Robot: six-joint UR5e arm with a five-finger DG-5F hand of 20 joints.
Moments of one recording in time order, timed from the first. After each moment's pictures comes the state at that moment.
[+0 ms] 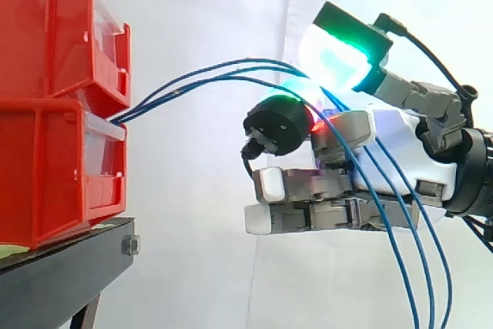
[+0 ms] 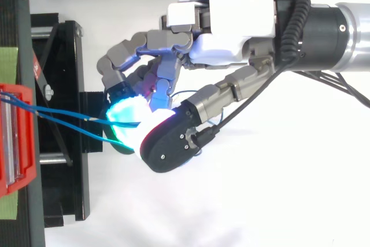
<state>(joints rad) 0.02 -2.29 -1.29 -2.50 -1.58 0.09</state>
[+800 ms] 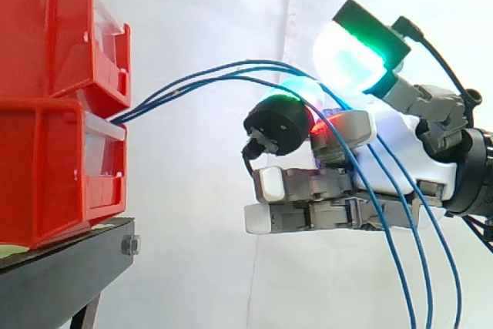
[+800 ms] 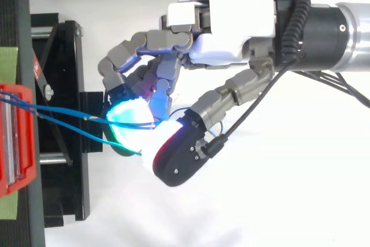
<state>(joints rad) 0.02 -2.29 -1.29 -2.50 -1.58 0.09</state>
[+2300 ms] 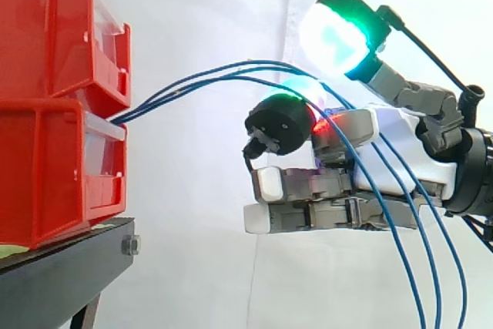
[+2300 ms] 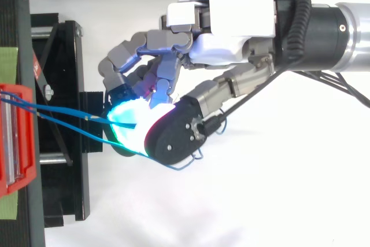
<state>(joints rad) 0.02 -2.29 -1.29 -2.50 -1.58 0.09</state>
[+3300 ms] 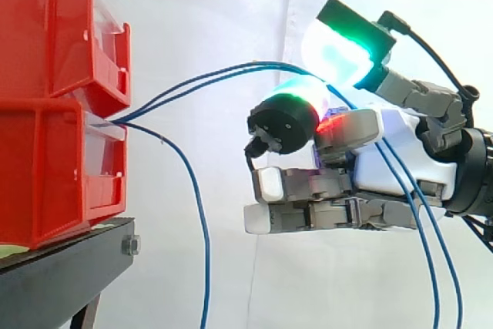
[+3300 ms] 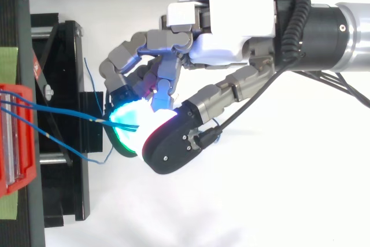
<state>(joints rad) 0.02 -2.29 -1.29 -2.50 -1.58 0.09</state>
